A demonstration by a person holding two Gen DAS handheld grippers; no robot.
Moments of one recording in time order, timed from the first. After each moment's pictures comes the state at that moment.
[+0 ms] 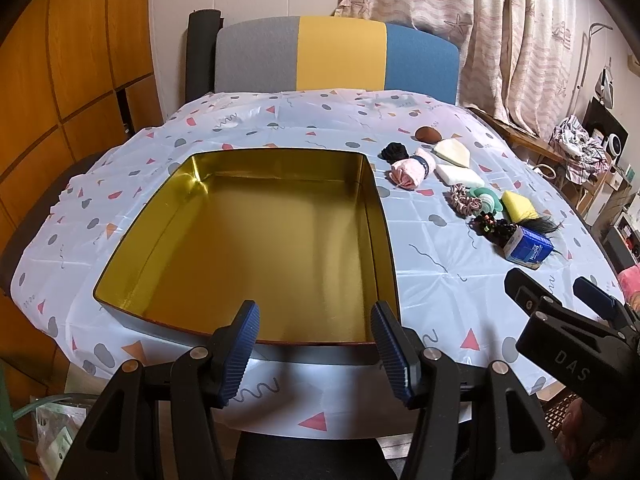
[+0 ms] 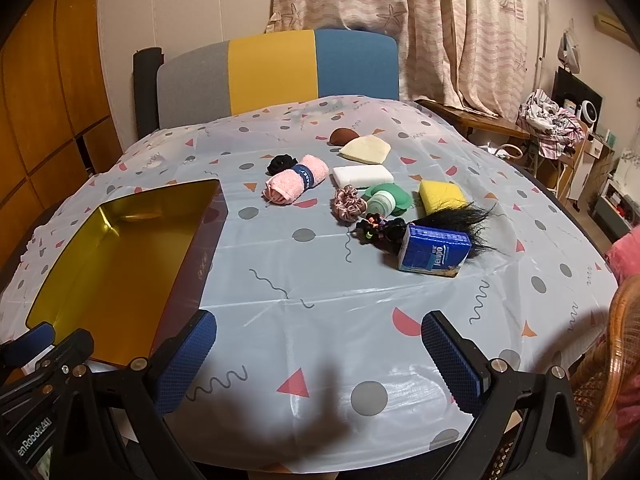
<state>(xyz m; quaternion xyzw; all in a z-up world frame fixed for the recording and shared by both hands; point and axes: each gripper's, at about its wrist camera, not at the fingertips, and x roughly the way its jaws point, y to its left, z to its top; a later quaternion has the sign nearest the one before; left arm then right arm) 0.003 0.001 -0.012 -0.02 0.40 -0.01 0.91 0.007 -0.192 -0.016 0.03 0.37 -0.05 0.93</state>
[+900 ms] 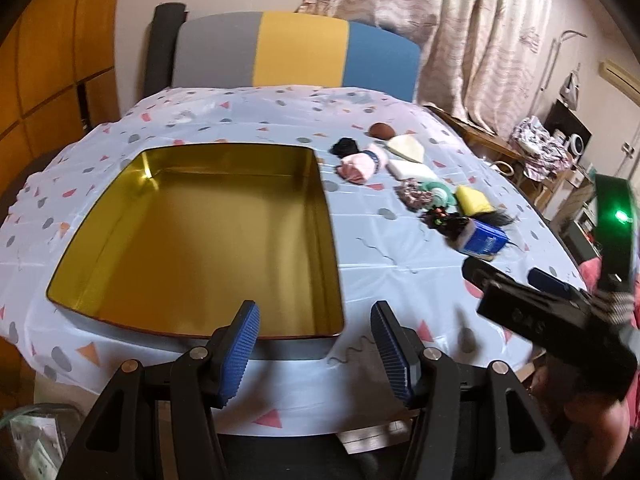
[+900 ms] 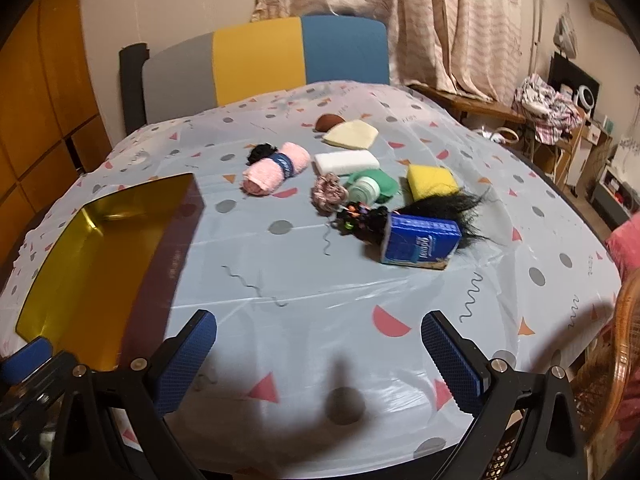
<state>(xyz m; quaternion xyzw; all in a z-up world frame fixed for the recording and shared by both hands) 0.002 -0.015 -0.016 -0.04 0.40 -0.10 0.91 0.024 -0.225 -0.029 0.05 0.40 -0.06 0.91</state>
